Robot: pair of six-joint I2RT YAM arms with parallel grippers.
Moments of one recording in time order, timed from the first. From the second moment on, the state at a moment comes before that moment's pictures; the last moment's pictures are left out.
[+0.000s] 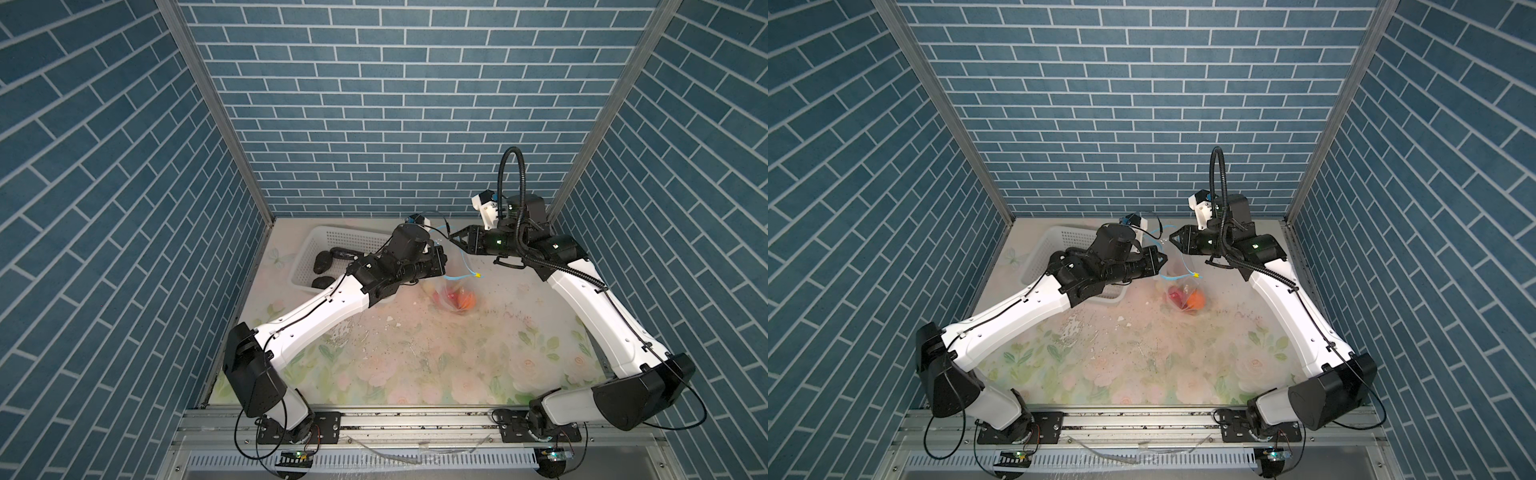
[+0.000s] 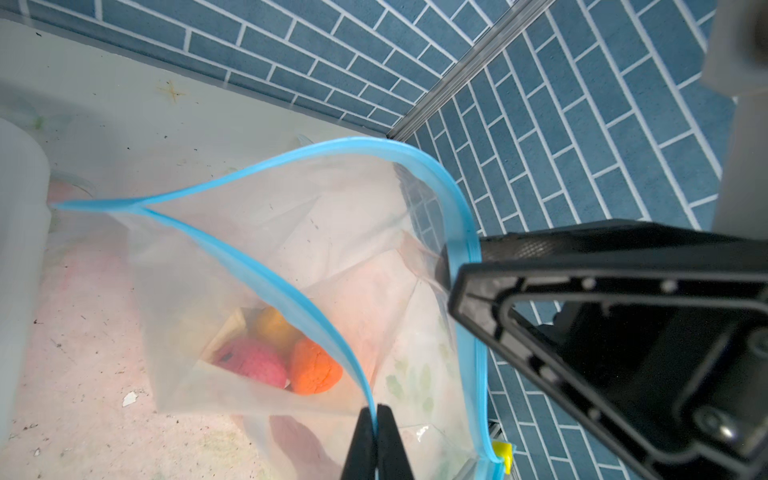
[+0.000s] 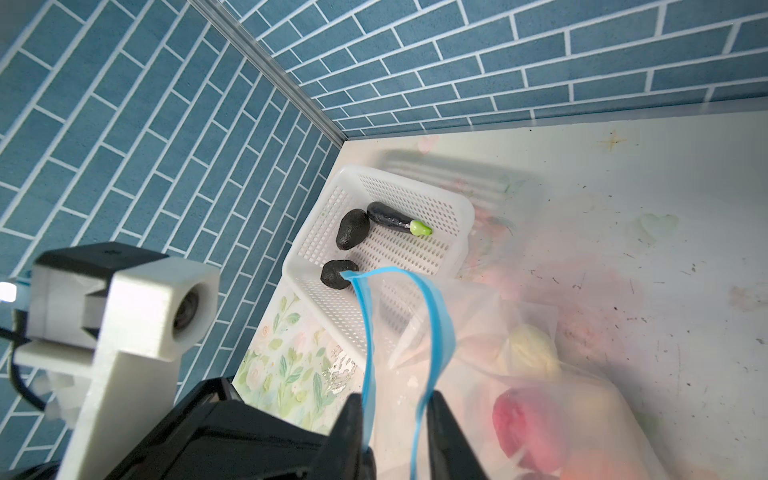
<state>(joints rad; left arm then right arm) -0.84 1.56 1.50 -0.40 0.05 -0.82 0.45 1.41 1.54 -0.69 -0.45 0.35</state>
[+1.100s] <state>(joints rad) -0.83 1.59 1.50 -0.34 0.12 -0.86 0.40 0.82 0.71 -0.10 -0.35 -0.23</state>
